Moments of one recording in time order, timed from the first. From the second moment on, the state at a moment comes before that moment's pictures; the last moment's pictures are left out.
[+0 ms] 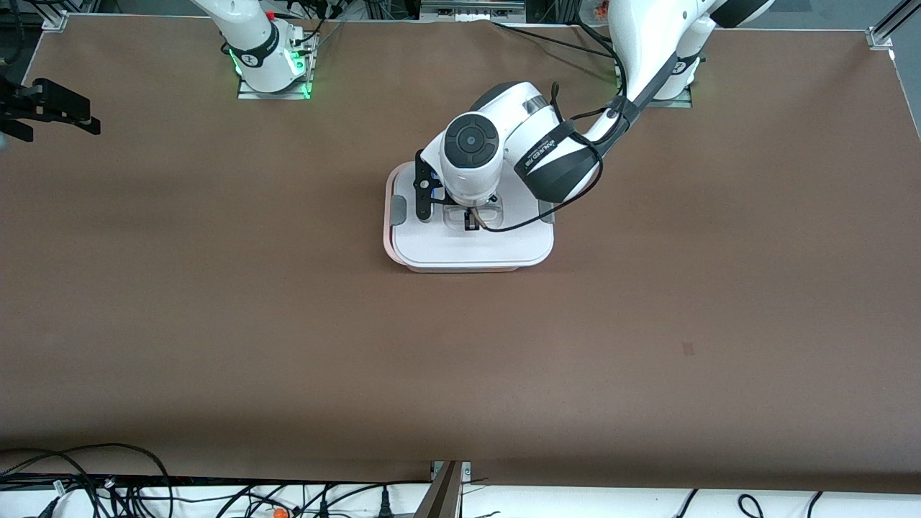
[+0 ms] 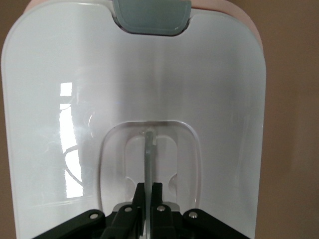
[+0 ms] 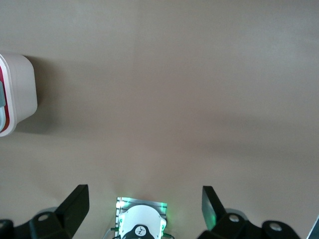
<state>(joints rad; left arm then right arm) -0.41 0.70 -0.49 -1.29 0.15 1.79 0.65 0.06 0.05 -0.09 -1.40 0.00 1.27 -0.14</state>
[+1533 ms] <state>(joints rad) -0.43 0.71 -0.49 -1.29 0.15 1.83 0.61 0.06 0.06 -0.11 -1.43 -0.02 1.26 -0.10</state>
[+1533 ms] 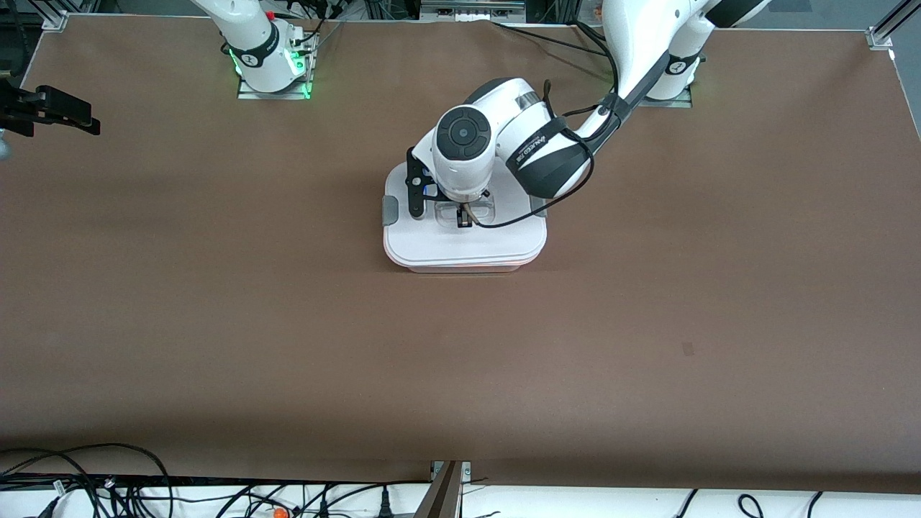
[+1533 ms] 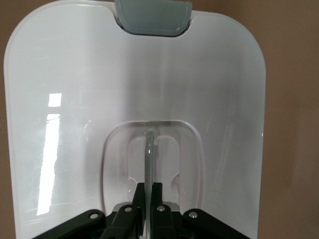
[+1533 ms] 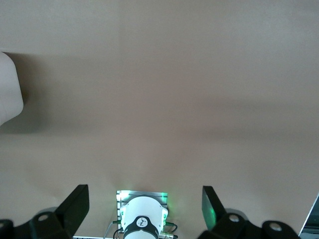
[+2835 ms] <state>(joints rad) -0.42 0.71 -0.49 -1.28 0.15 1.82 0.61 0.06 0.06 -0.11 -1.43 -0.02 1.26 -0.10</state>
